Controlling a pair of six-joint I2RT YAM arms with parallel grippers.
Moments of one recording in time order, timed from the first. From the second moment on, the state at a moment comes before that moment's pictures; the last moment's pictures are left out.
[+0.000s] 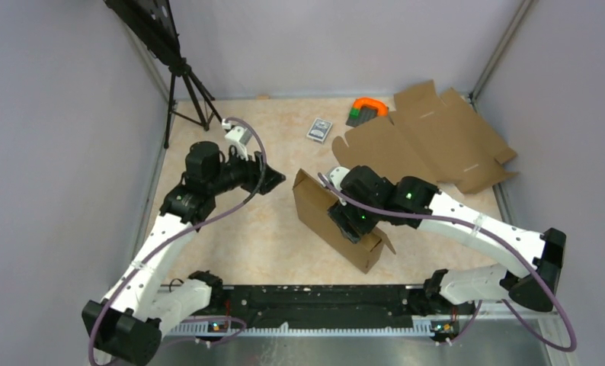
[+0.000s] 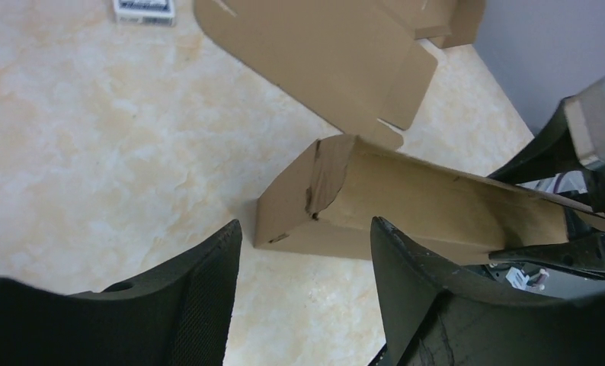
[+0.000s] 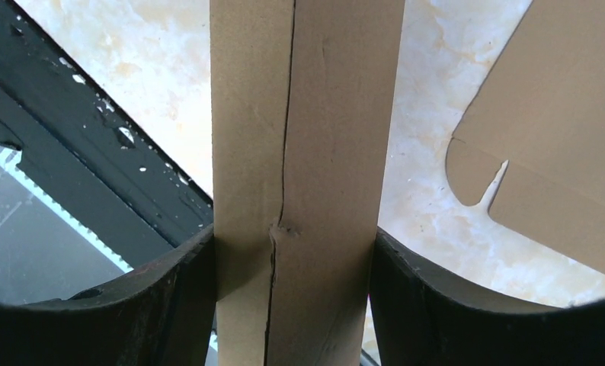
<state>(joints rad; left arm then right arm) -0.32 0.97 0.92 -0.34 0.50 -0.28 1.03 1.24 1.22 -0.99 0.08 0.14</state>
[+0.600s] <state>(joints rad) -0.54 1.17 1.11 -0.46 0.28 -0.21 1.03 1.24 1.21 -0.98 0.06 0.11</state>
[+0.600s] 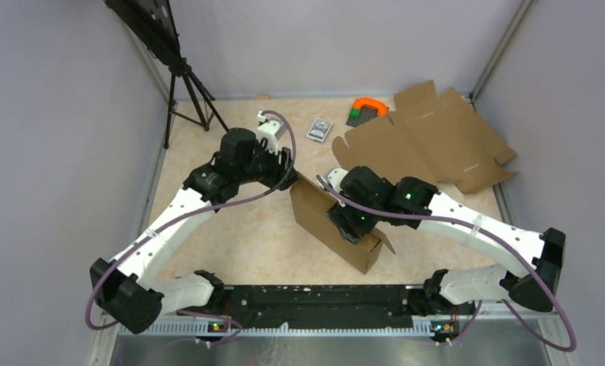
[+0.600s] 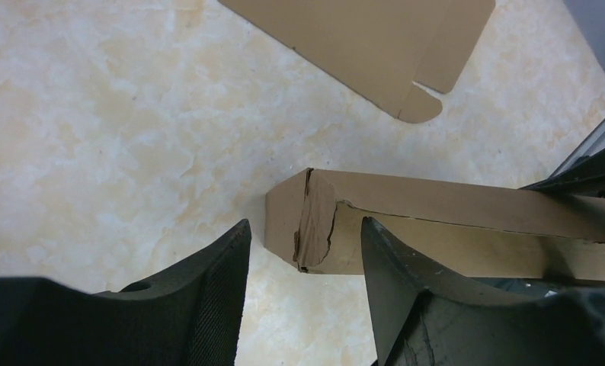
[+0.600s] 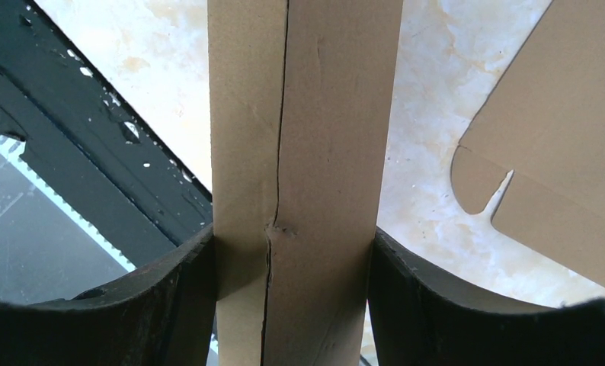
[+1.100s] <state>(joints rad) -0.54 1.29 1.18 -0.65 0.35 -0.17 1.03 1.24 1.21 -0.98 0.05 0.10</state>
